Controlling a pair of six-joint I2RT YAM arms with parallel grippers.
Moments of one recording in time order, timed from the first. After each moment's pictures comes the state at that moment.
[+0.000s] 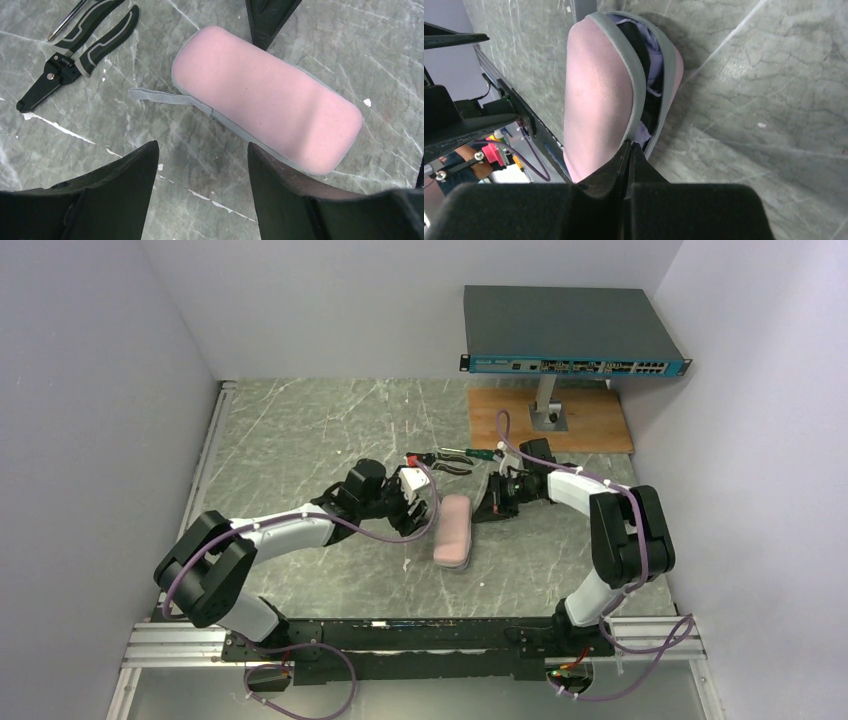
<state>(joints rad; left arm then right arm) -0.72 1.49 0.74 0.26 0.38 0.20 0.18 1.62 0.86 -0.39 -0.74 0.27</state>
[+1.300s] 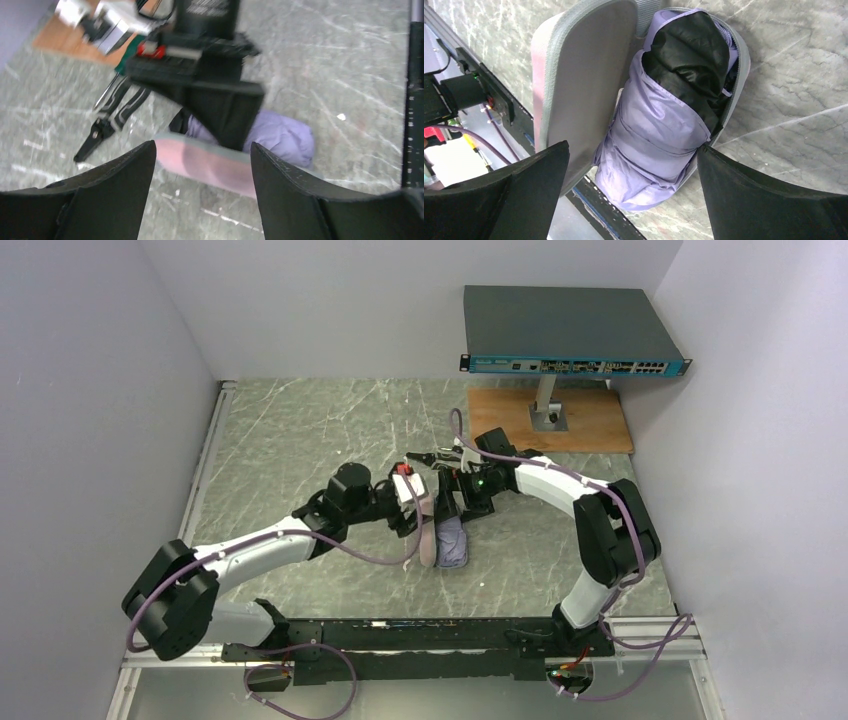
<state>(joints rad) -0.72 1.31 0.69 0.32 0.41 0.28 0.43 1.68 1.03 -0.48 -0.61 0.27</state>
